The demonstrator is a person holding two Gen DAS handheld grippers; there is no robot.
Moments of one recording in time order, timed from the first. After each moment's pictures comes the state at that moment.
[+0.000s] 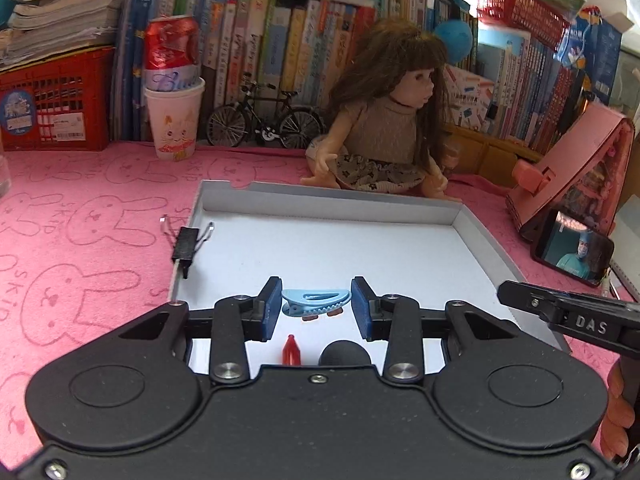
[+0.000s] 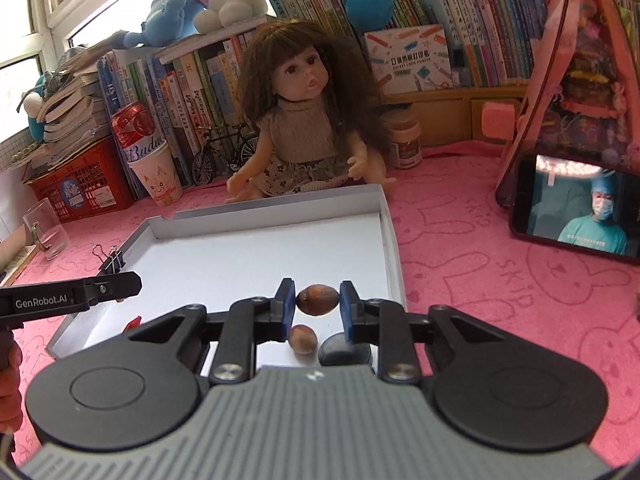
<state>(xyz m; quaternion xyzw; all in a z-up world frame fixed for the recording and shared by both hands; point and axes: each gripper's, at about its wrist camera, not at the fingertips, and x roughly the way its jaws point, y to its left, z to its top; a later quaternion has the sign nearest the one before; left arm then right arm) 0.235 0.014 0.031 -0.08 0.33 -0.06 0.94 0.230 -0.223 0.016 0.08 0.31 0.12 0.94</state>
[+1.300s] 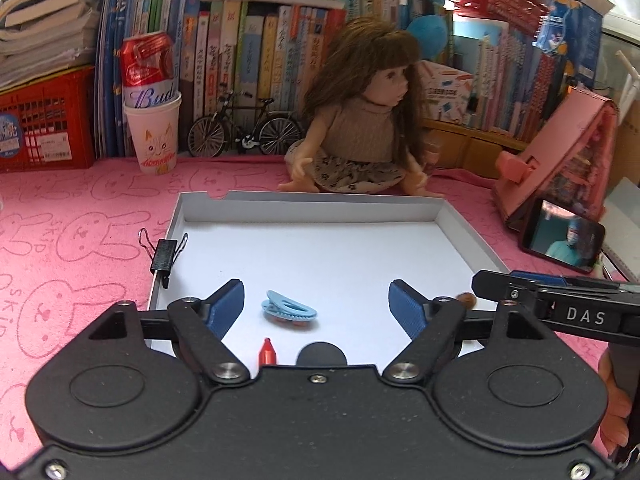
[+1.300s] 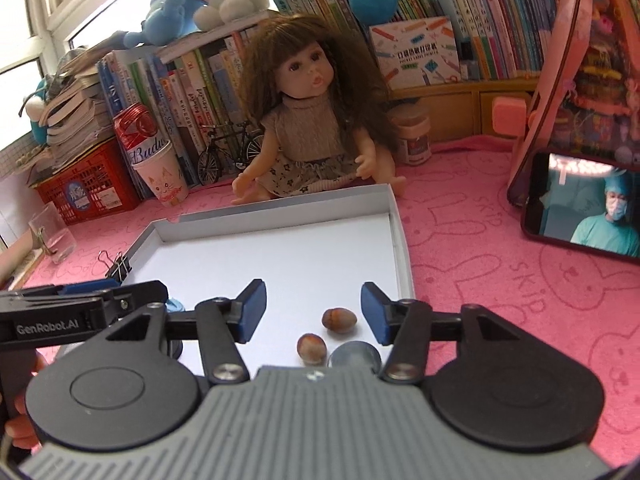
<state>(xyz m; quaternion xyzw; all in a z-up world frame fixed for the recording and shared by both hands) 0.224 -0.004 0.041 -0.05 0.31 -0.07 0.95 0.224 -0.221 0.026 0.08 0.31 0.13 0.94</state>
